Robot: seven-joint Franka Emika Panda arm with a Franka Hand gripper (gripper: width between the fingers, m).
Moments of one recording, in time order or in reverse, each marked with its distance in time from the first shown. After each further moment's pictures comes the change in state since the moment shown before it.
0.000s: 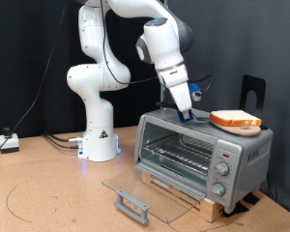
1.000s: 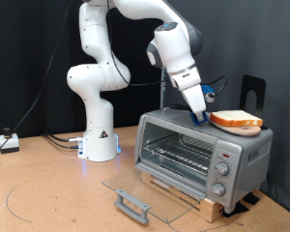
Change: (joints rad) arm 0.025 0.066 0.040 0.048 0.086 0.086 -0.020
